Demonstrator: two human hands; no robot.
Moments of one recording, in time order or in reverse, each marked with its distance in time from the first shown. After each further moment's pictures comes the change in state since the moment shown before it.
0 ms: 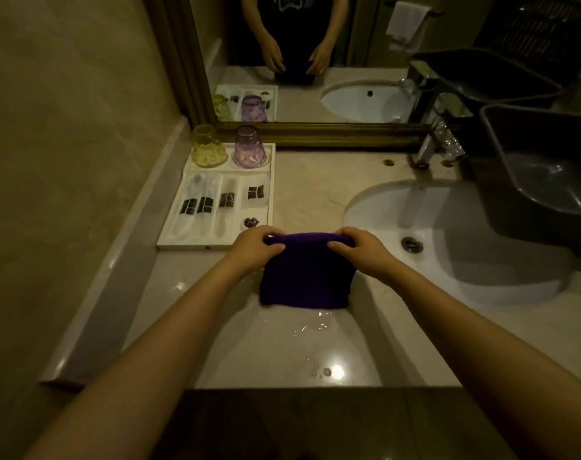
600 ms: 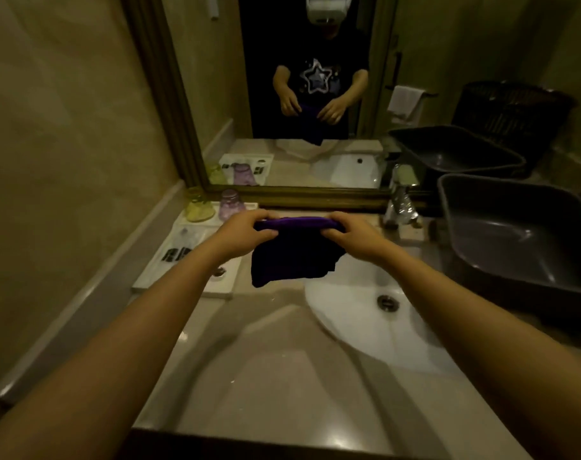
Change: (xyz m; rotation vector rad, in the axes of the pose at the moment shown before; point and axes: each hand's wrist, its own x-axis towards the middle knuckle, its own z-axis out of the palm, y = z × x) left_hand 0.006 0.145 0.003 0.221 0.170 0.239; right_hand 0.016 -0.017 -0.146 -0.025 0.010 -0.337
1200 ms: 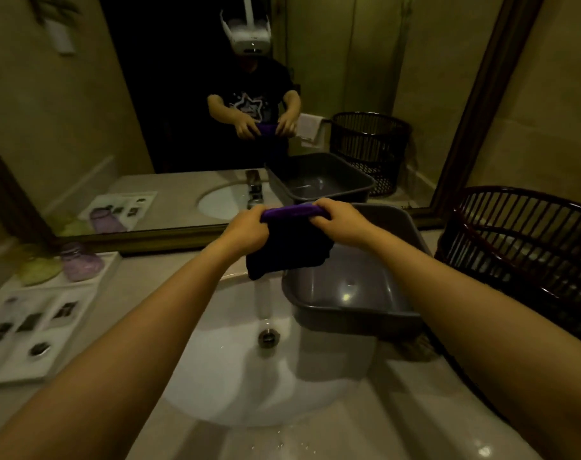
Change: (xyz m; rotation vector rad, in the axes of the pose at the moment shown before) left_hand 0.124 0.237 0.188 0.052 0.026 0.113; right_hand -0.057 0.135 -0.255 -0.132 0.192 0.067
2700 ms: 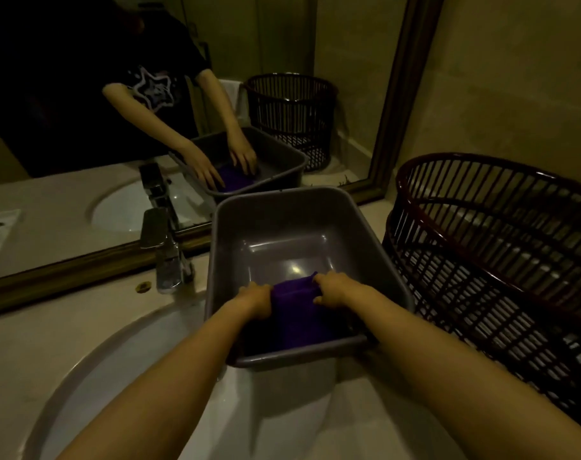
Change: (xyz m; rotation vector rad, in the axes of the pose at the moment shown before) left_hand 0.088 -0.027 0.200 0.509 -0.779 -0.052; right_hand -0.013 0.180 0.032 -0.438 -0.445 0.612
